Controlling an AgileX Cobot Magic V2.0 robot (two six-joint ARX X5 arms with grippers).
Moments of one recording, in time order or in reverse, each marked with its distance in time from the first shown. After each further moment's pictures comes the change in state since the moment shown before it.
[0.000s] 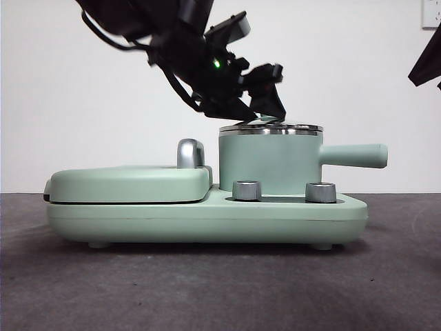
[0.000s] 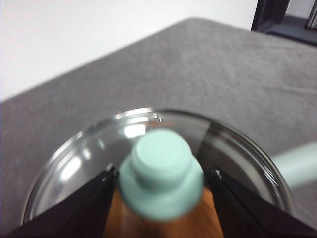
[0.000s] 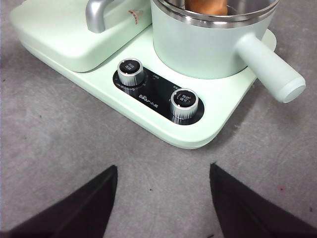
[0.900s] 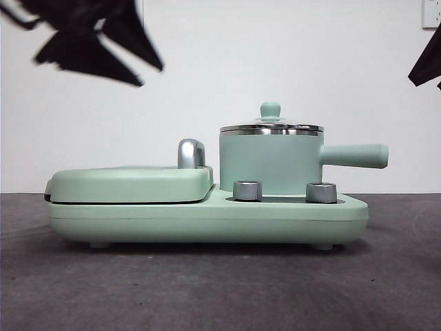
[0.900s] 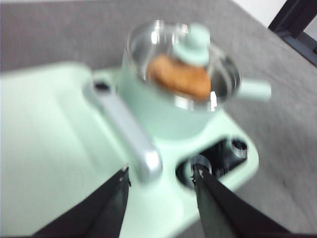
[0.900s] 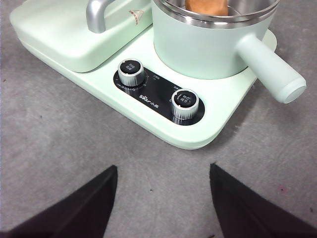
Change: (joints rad) left arm 0.177 -0.743 -0.526 -0.357 0.101 -0.256; right arm 0.000 0.000 0.000 0.000 0.000 0.000
